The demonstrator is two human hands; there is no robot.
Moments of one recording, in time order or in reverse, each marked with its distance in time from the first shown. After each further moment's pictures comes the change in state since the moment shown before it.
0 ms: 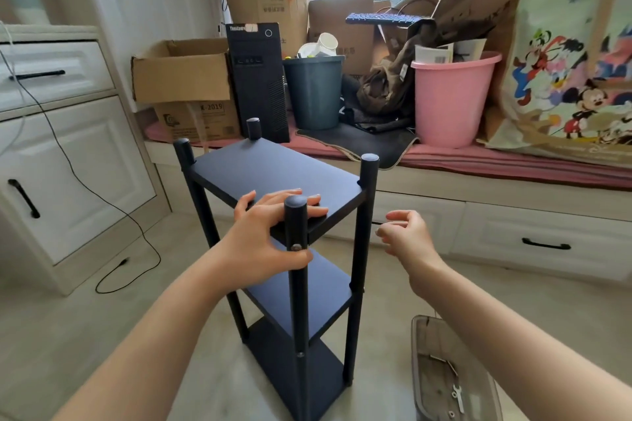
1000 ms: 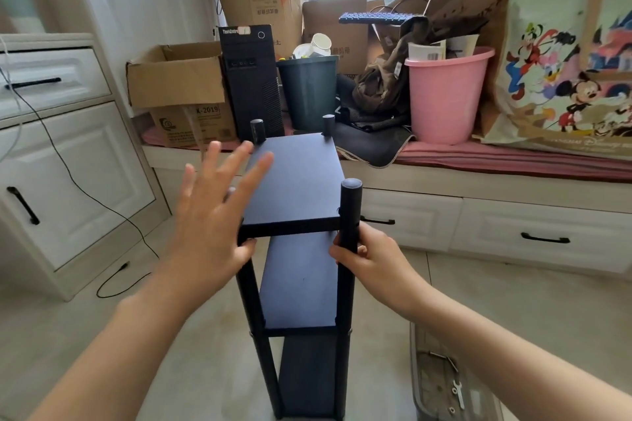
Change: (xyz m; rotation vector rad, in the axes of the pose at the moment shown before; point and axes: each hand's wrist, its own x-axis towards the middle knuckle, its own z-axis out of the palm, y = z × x) left_hand -0.017 -0.002 -0.016 0.614 0.327 0.108; right_hand -0.046 -0.002 0.010 -0.283 -0.335 -0.398
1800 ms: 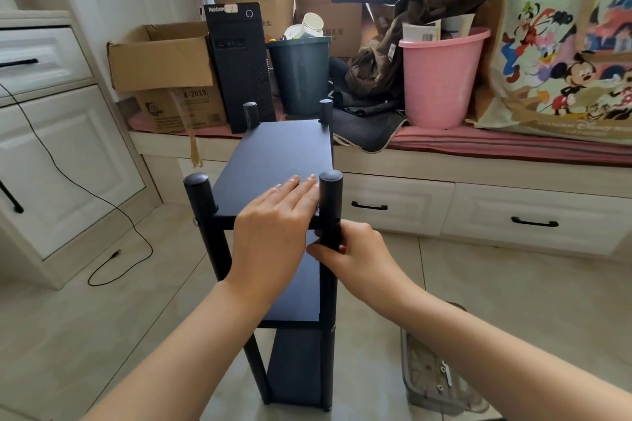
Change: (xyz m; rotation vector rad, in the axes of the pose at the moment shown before) left_hand 0.006 0.066 0.058 0.107 0.191 0.129; right_hand -0.014 -0.015 0.013 -0.044 0.040 0.016
